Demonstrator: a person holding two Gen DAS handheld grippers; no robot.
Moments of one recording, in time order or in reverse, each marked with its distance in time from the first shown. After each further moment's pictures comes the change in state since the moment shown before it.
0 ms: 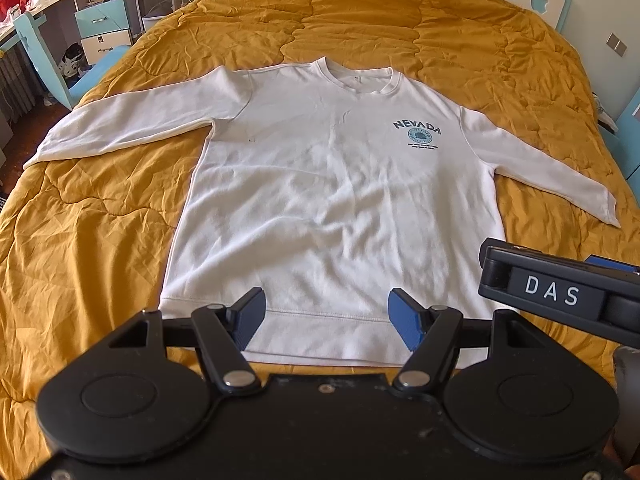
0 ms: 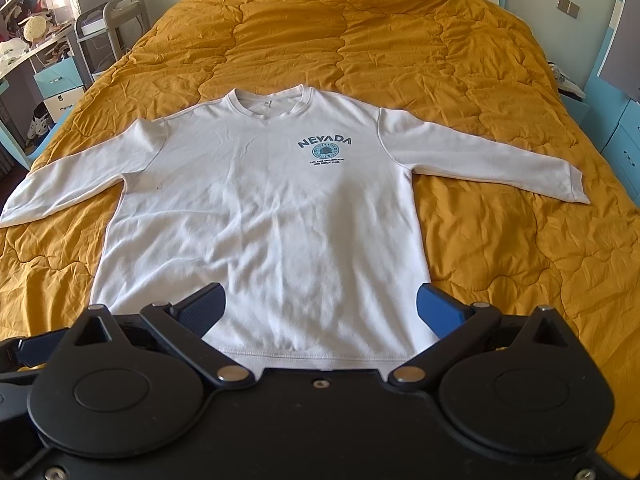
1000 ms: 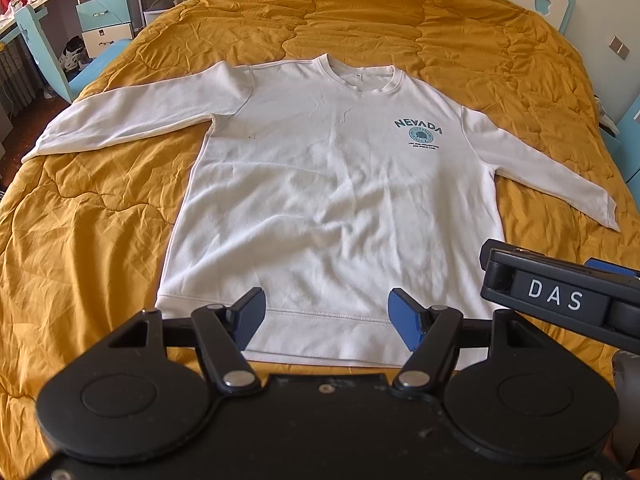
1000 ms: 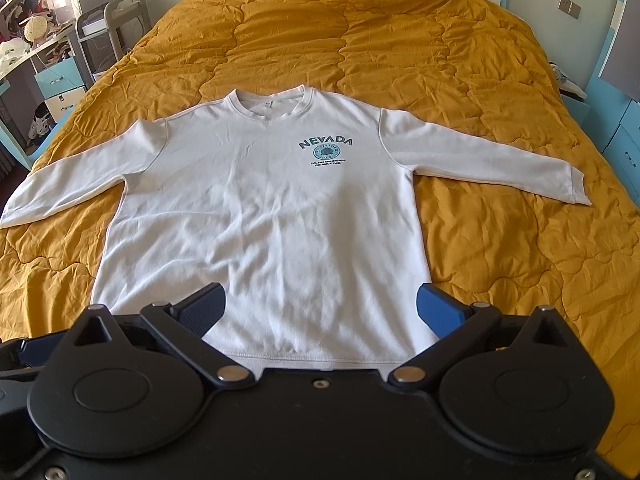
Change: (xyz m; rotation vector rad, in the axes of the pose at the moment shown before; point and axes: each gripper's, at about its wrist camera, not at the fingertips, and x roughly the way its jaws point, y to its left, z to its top) left arm 0.002 0.000 0.002 -0.016 0.012 -0.003; right arm -0.002 0.000 0.002 0.002 0.003 0.001
